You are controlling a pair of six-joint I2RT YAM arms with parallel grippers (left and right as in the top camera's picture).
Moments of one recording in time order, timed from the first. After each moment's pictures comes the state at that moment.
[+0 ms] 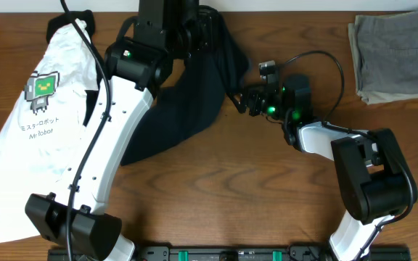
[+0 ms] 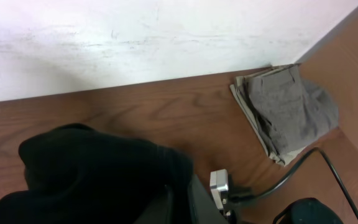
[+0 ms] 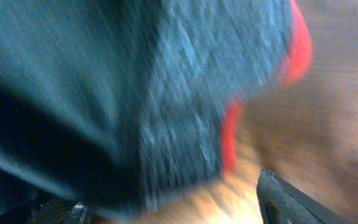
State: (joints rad) left arm -0.37 1.71 1.81 -0.61 0.26 -0.28; right arm 0.28 1.92 0.86 0.64 -0.59 0.46
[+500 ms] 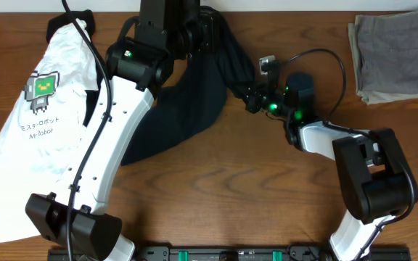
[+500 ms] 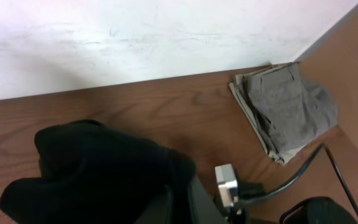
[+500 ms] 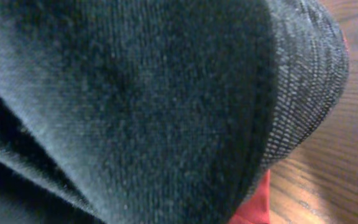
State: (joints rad) left arm -0.38 1.71 1.81 -0.62 0.26 -0.28; right arm 0.26 1.92 0.86 0.75 -0.70 0.51
